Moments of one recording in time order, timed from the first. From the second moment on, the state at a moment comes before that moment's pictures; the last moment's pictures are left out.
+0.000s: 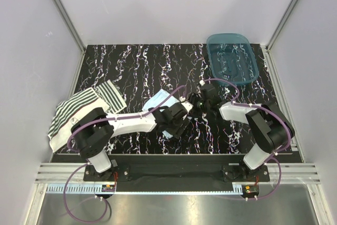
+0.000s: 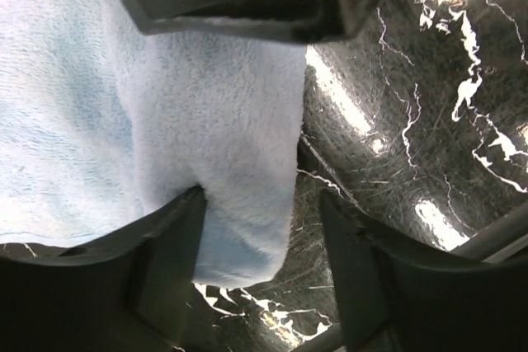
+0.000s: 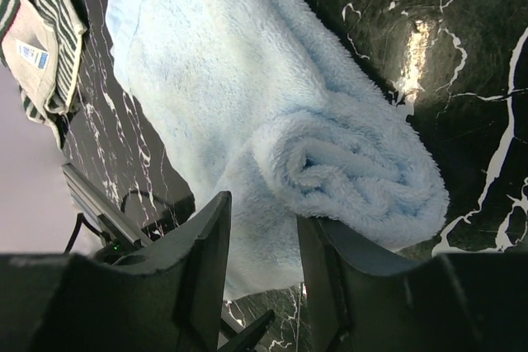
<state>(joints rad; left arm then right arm) -1.02 1.67 0.99 -0.37 -0.11 -0.31 0.53 1.65 0.74 0.16 -0.36 0.85</state>
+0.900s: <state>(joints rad) -0.99 1.80 1.07 -0.26 -0.18 -0.34 0.46 1.63 0.89 -0.14 -0.28 0.72</state>
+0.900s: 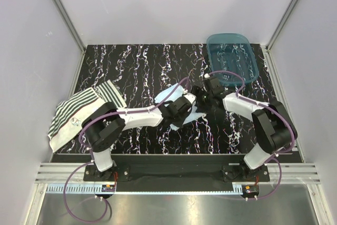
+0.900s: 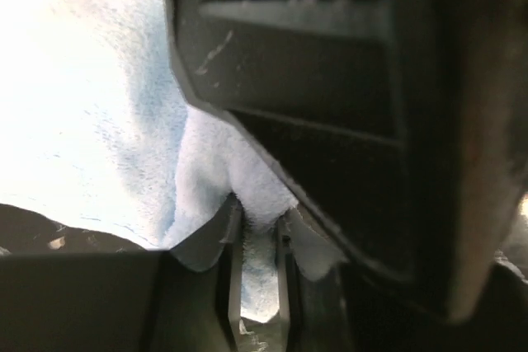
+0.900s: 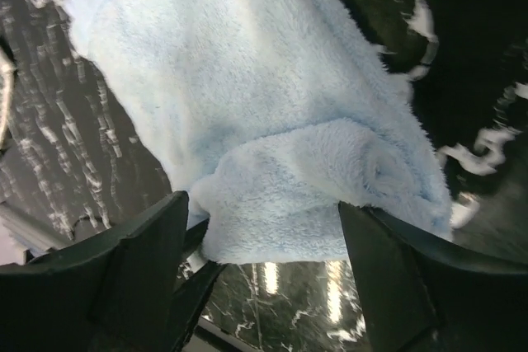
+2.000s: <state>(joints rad) -0.70 1.72 0.96 -0.32 0.77 -0.72 0.42 0.91 0.82 -0.53 -0.16 0.73</state>
